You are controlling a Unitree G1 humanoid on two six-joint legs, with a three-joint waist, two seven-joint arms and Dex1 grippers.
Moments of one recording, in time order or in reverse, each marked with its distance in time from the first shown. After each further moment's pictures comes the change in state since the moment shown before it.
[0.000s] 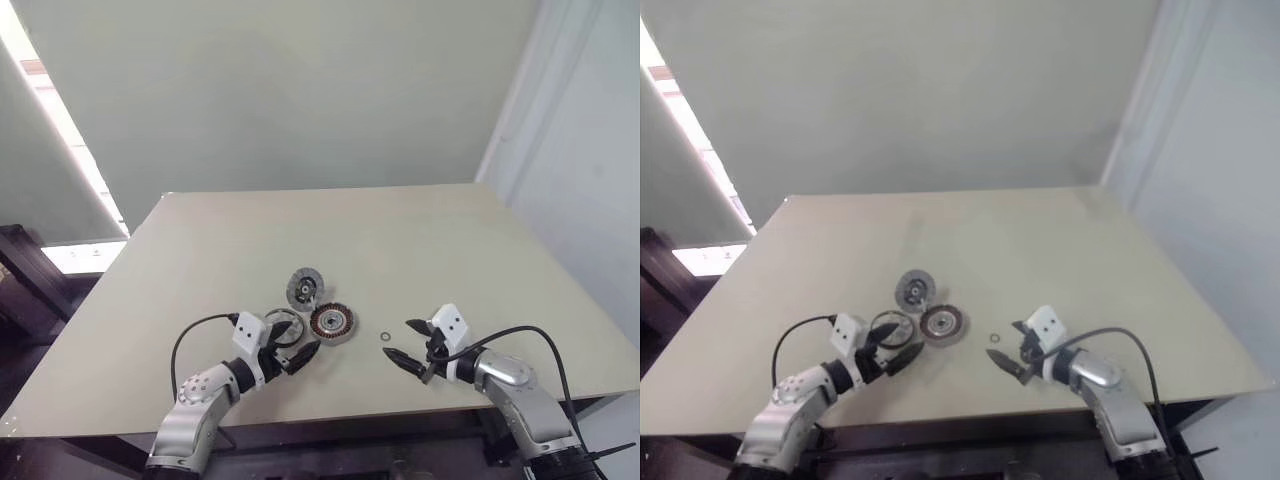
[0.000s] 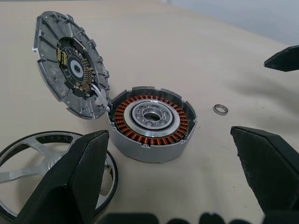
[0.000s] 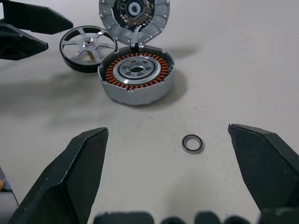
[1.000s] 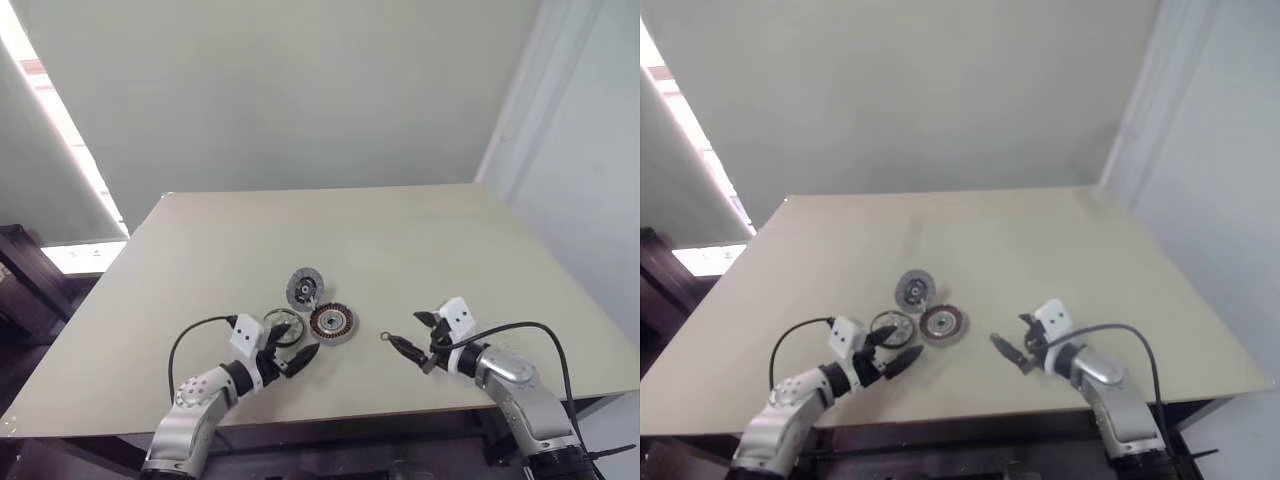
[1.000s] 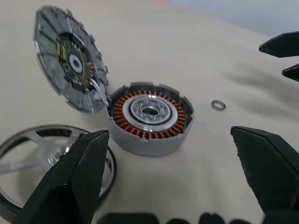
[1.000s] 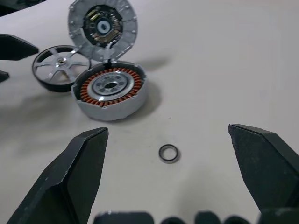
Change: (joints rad) left arm 0.013 0.011 0.005 -0.019 -0.006 0.010 -0.010; right arm -0.008 0.036 -0.052 -0.003 0.030 0.030 -0.088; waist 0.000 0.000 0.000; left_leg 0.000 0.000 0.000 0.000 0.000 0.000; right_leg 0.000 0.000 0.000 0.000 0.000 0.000
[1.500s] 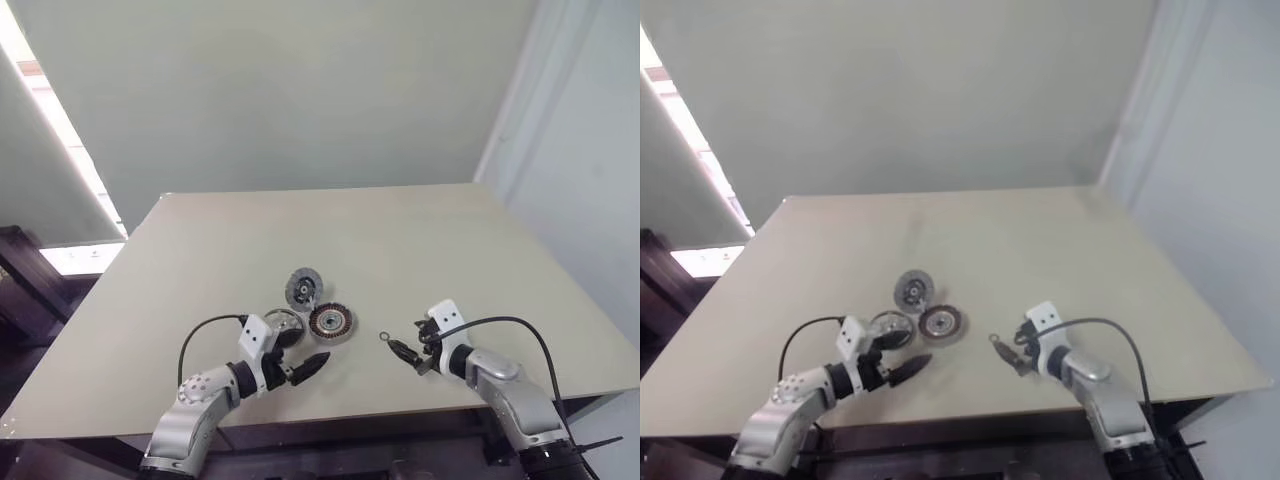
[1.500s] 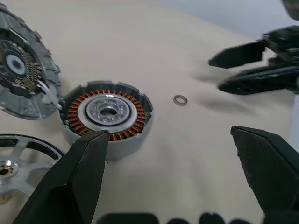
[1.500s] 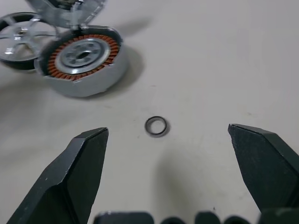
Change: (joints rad) left arm 0.005 0.030 -0.048 -0.052 -0.028 0.072 -0.088; right arm -0.043 0.046 0.046 0.031 -0.061 0.166 -0.133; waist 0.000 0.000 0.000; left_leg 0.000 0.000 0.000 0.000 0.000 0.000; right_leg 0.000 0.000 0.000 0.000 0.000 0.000
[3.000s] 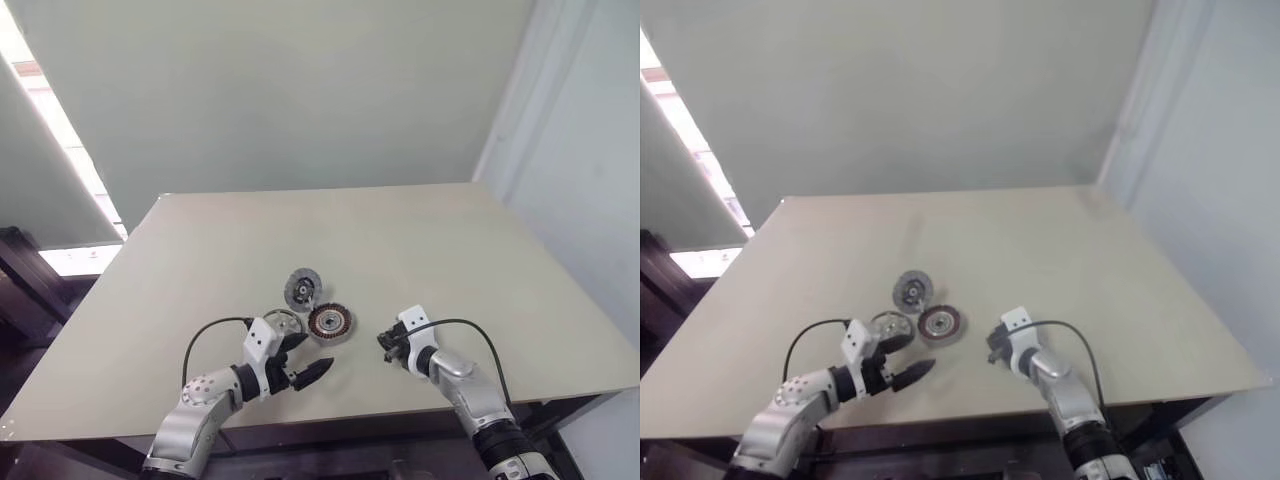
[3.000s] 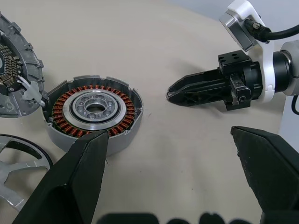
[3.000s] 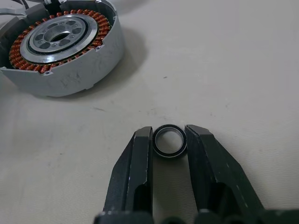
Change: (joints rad) left arm 0.003 0.001 -0.021 0.000 0.006 0.000 -0.002; right arm -0.130 0.154 0.047 0.403 -0.106 -0.243 -0.047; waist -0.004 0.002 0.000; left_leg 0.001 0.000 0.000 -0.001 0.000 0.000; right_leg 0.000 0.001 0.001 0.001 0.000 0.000
